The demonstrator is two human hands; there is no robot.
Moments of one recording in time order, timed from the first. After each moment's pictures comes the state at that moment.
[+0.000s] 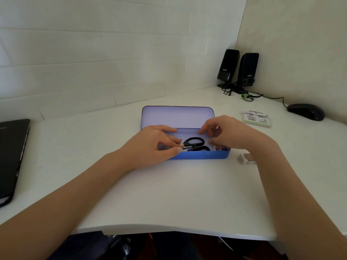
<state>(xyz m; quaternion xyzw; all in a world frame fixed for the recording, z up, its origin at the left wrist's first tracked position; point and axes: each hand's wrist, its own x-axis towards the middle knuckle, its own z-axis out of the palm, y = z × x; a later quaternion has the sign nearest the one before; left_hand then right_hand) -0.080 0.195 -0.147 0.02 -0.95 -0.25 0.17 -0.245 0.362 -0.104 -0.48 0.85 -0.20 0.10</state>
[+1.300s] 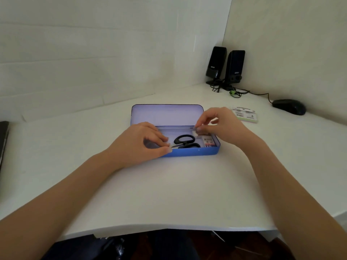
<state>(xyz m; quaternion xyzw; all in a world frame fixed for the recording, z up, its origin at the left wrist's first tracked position) -0.079 0.190 -0.150 0.03 -0.92 -0.32 0.24 -0.258 0.366 -0.112 -0.47 0.80 -0.37 0.03</state>
